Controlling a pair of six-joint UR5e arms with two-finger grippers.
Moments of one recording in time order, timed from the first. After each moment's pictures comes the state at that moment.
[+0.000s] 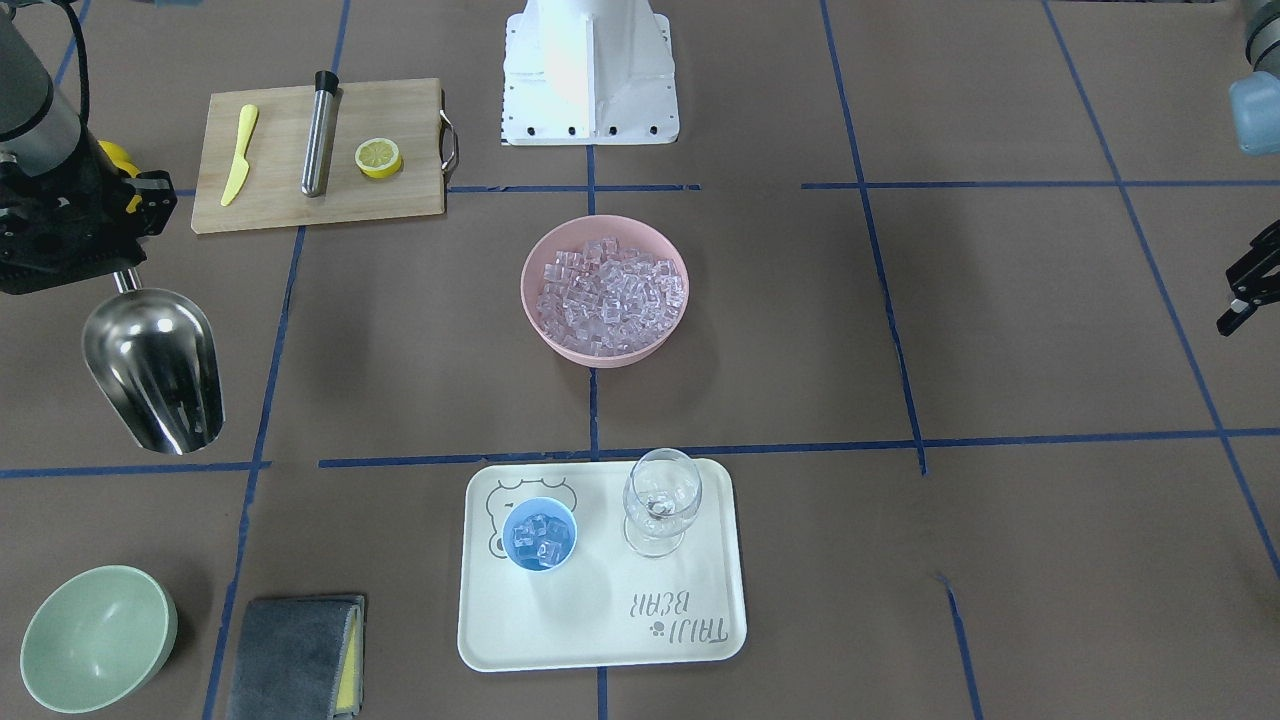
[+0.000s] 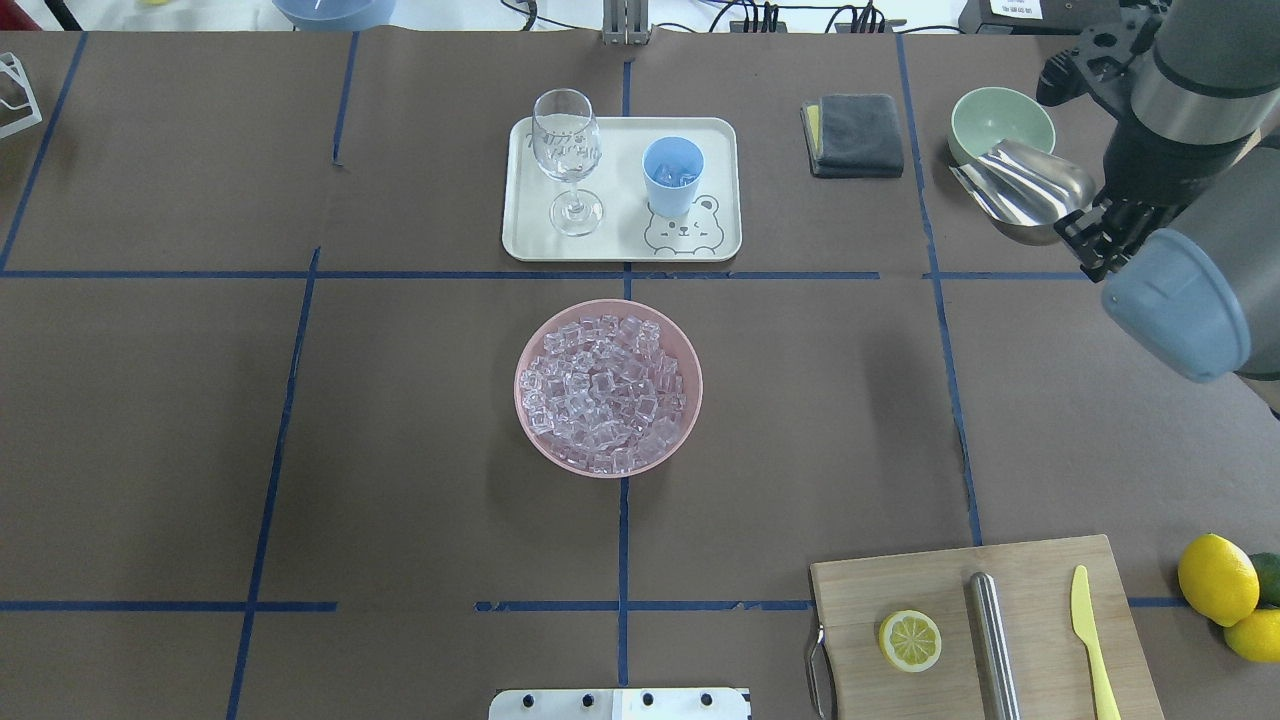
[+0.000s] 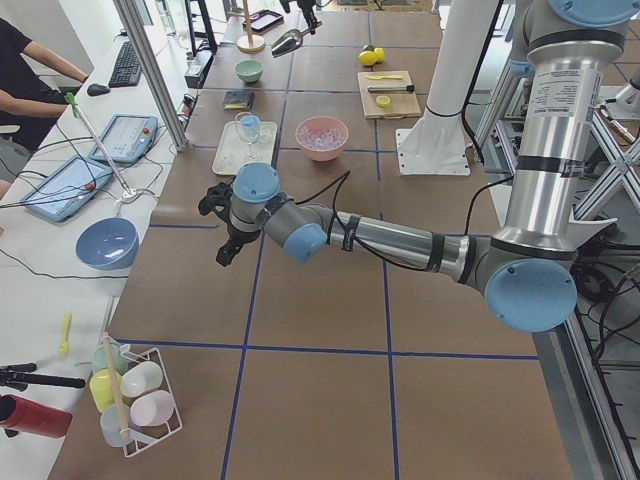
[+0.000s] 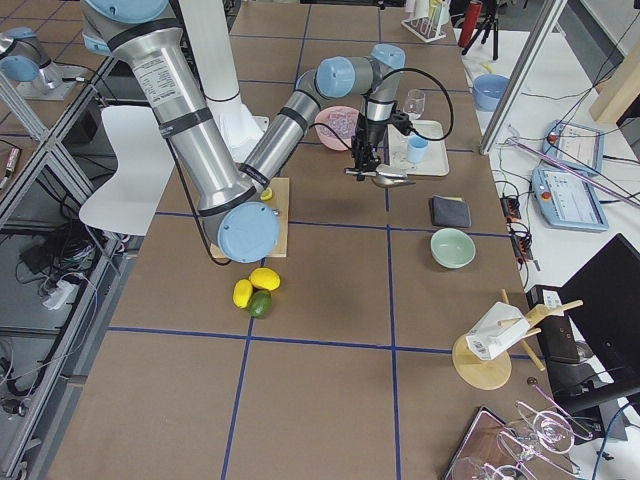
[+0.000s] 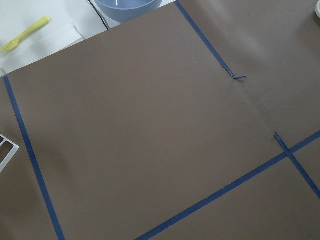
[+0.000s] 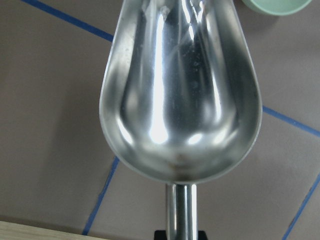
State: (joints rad) left arm -1.39 -1.67 -1.66 -2.09 -2.34 -0.13; right arm 1.02 -1.13 2.05 -2.33 2.09 0.19
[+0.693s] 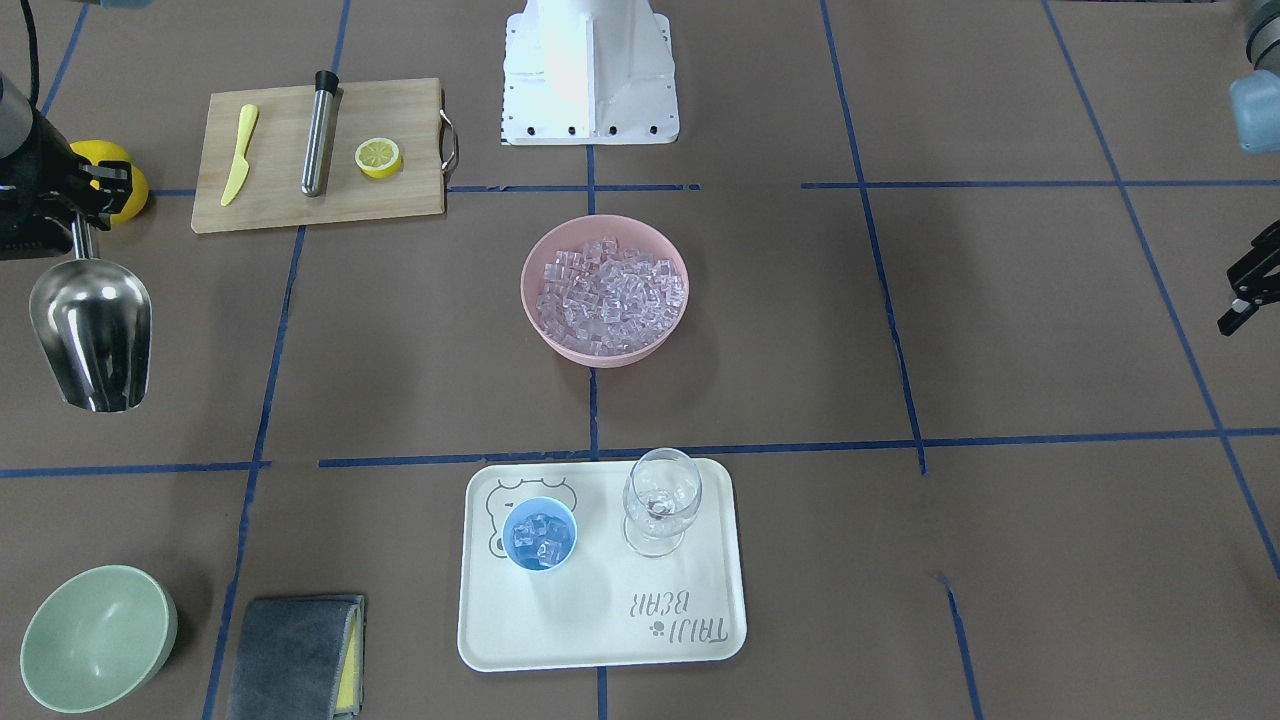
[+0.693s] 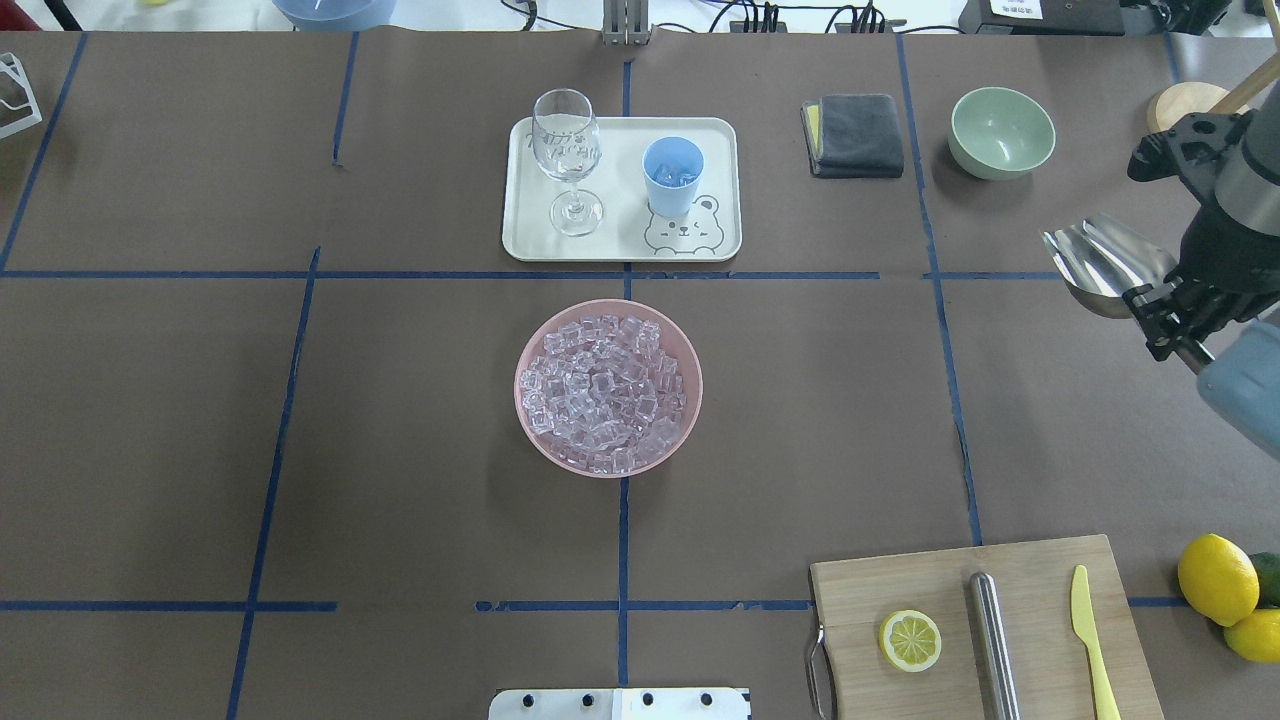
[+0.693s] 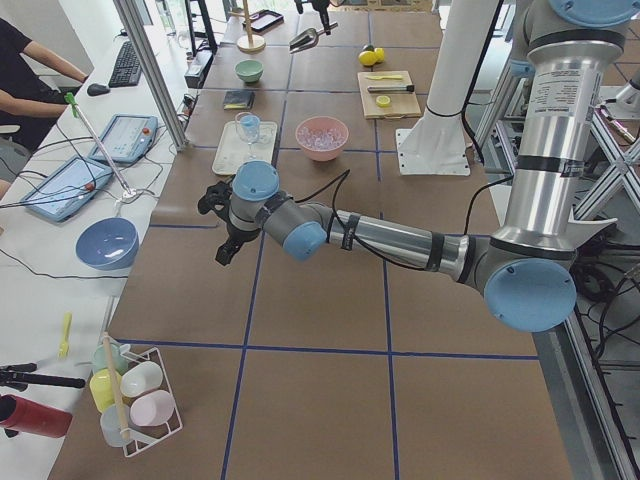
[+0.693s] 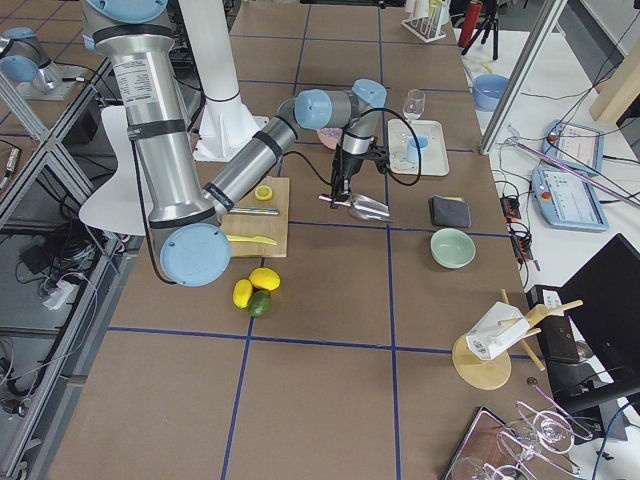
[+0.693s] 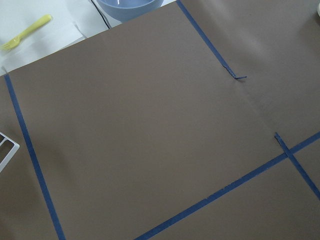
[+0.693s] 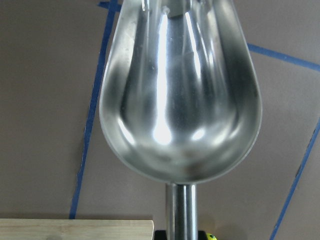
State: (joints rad) left arm -1.39 -1.67 -1.66 -2.09 -2.34 -0.13; right arm 1.02 -1.39 2.15 -2.20 2.16 0.37
